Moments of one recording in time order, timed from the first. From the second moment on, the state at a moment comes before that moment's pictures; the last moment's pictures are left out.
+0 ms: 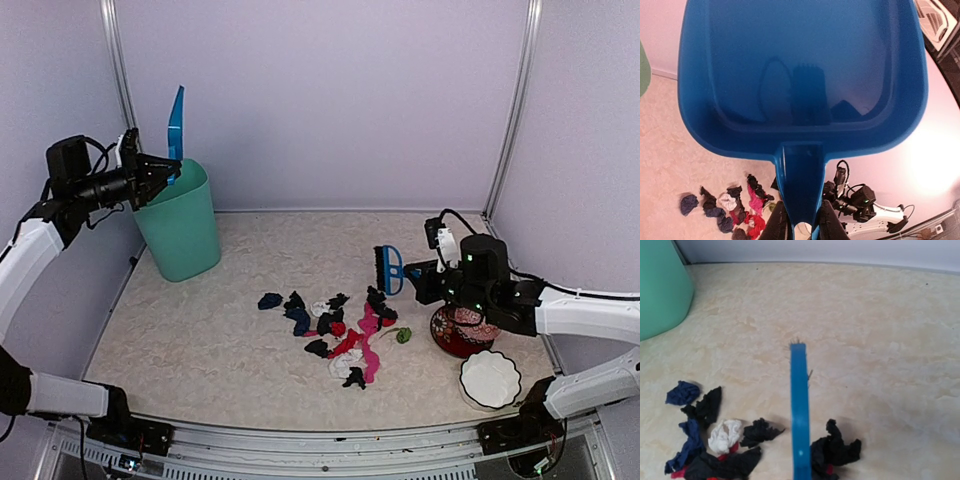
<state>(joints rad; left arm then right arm) 0.01 1.17 1.17 -0.10 0.92 -0.90 0.72 1.15 0.62 0.17 0.13 0.31</state>
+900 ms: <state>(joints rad) -0.70 0.91 0.95 -0.61 0.00 -0.53 0.80 1.42 0.83 0.28 -0.17 0.51</state>
